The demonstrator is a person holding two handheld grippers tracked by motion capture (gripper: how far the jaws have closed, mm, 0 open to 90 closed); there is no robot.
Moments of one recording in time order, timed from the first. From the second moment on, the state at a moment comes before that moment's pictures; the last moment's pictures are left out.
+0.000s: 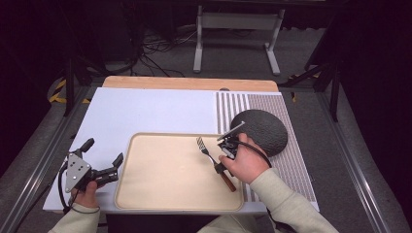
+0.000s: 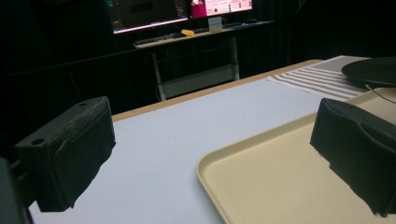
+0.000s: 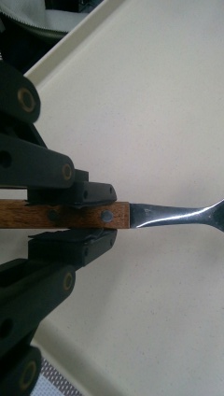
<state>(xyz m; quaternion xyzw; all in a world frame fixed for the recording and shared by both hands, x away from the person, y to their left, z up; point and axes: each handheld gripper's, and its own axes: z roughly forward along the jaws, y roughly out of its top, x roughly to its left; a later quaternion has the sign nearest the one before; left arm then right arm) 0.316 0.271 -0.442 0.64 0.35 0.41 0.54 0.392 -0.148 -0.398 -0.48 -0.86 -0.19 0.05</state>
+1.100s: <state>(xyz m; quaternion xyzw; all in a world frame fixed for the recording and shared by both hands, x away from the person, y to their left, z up) 0.316 0.271 -0.441 0.64 0.35 0.41 0.54 0.392 -0.138 -0.415 -0.49 -0.85 -0.16 0.06</state>
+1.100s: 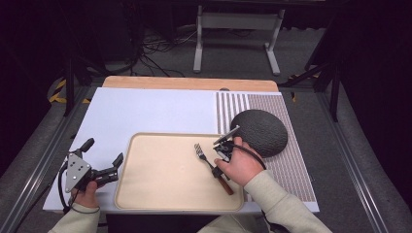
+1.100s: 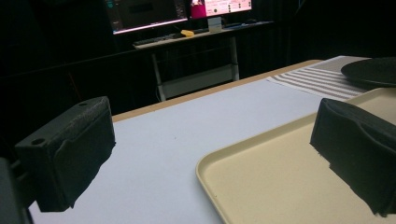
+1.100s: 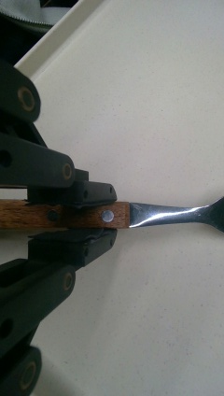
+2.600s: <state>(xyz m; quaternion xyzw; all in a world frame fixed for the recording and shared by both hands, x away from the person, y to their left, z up) 0.316 0.271 -0.442 0.64 0.35 0.41 0.54 0.406 -0.126 -0.391 -0.25 -0.91 -0.32 -0.06</state>
